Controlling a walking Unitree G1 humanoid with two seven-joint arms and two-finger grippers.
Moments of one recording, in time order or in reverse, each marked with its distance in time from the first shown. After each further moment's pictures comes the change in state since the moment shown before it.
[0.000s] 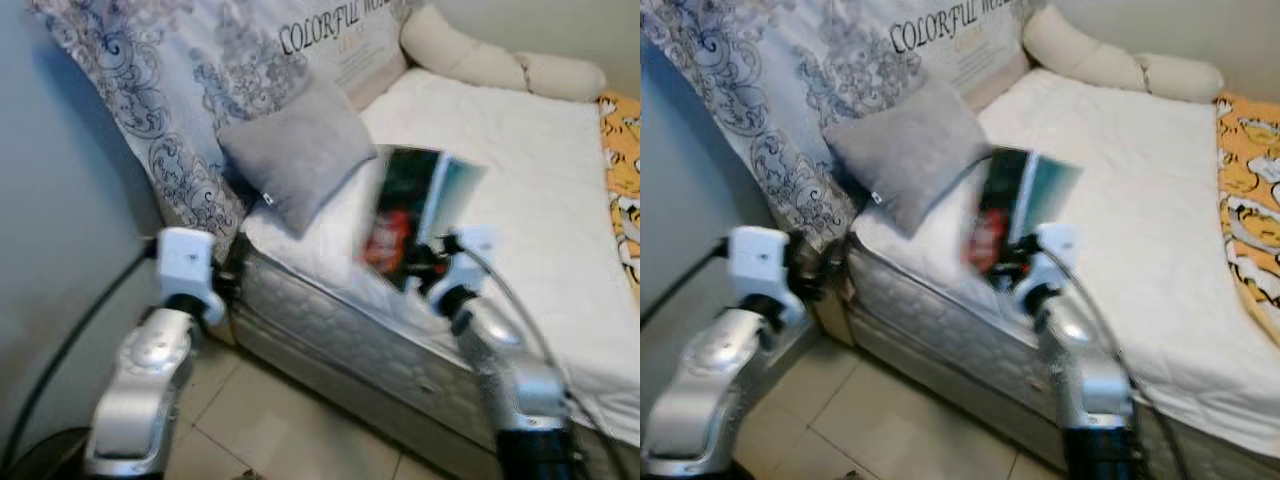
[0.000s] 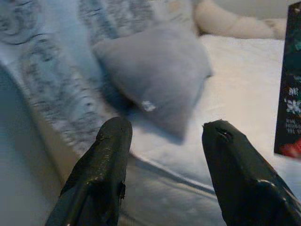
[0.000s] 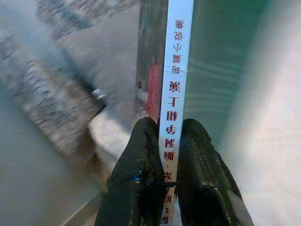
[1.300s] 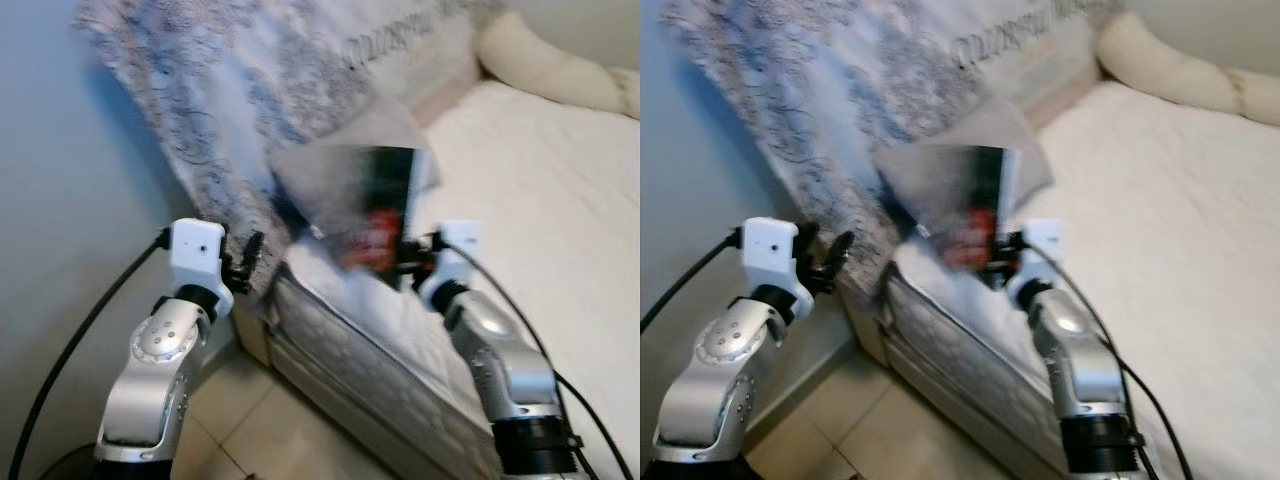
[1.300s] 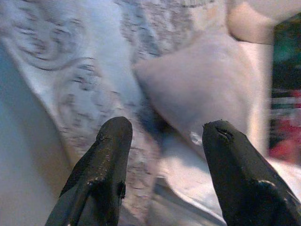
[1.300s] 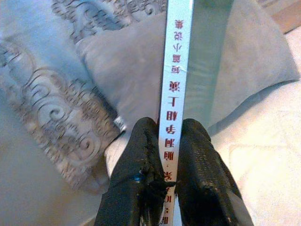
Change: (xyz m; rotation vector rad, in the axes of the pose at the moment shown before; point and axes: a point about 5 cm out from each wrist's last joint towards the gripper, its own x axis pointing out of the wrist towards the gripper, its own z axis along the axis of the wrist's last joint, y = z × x) left arm 0.009 -0.012 0.007 -0.004 -0.023 -0.064; right arm 0.005 -0.011 0.004 -0.049 0.003 -0.031
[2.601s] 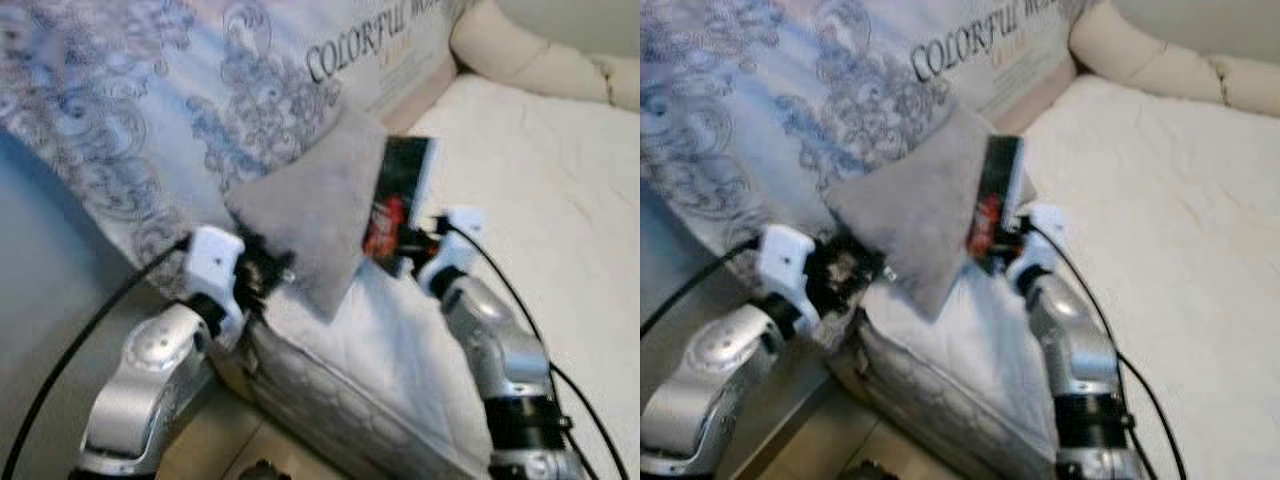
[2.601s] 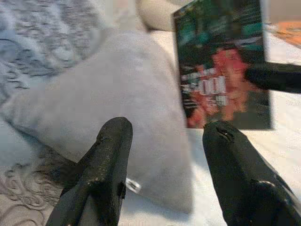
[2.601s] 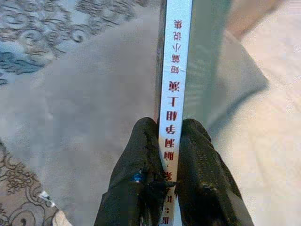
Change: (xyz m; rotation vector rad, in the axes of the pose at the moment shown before) left arm -0.011 -0.017 0.003 0.012 0.024 -0.345; right arm 0.016 -0.005 0.008 0.094 0.004 -0.042
